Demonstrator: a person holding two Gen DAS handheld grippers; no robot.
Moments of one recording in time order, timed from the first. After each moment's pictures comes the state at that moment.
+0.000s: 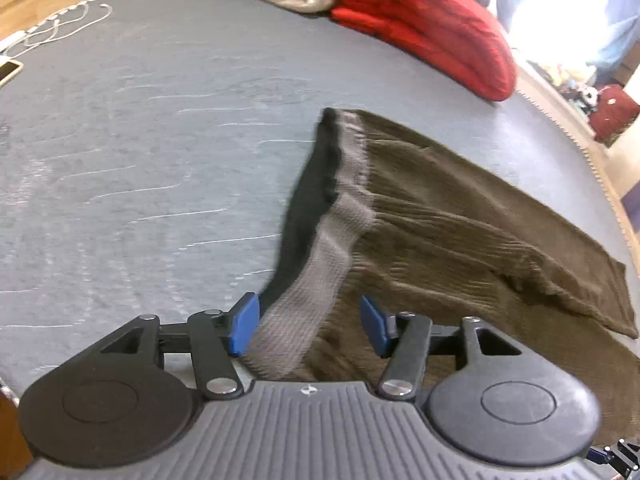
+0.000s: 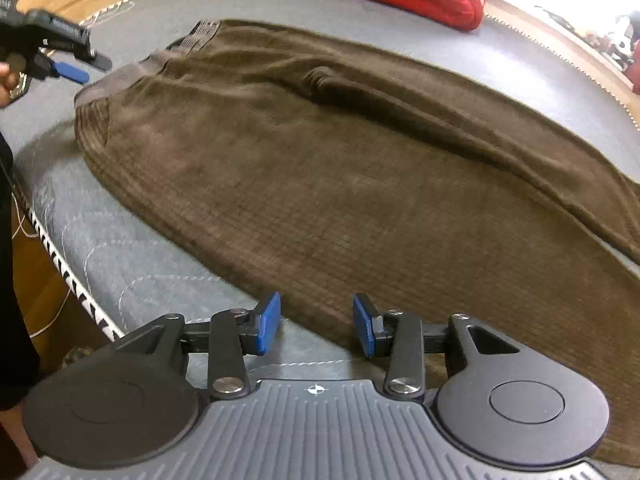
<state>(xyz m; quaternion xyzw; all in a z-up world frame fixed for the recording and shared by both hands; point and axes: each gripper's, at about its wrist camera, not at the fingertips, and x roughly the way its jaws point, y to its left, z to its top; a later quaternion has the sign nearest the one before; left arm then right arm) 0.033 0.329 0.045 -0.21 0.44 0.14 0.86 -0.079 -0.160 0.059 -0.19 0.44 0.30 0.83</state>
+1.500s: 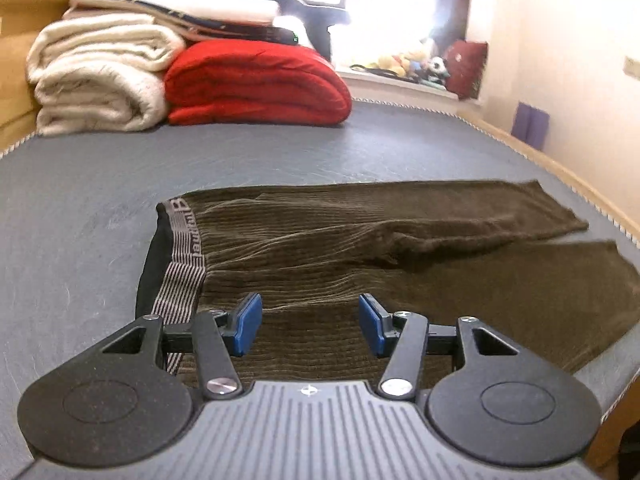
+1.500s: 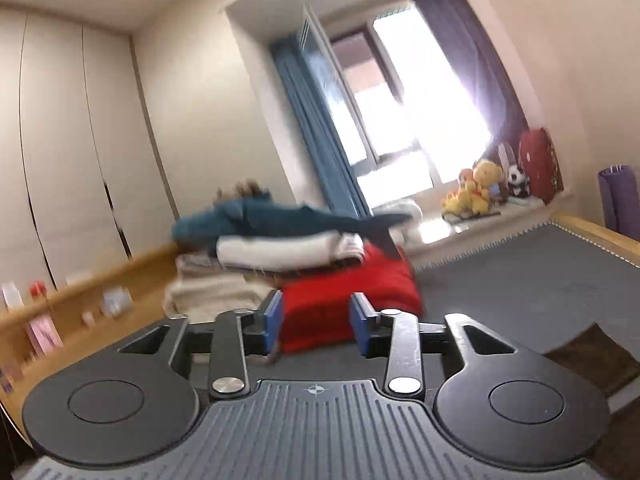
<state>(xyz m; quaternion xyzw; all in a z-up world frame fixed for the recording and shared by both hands) 0.003 0.223 0.058 -0.04 0.30 -0.02 0.95 -0.106 -0.245 0.441 0.19 0.10 0.24 0.95</state>
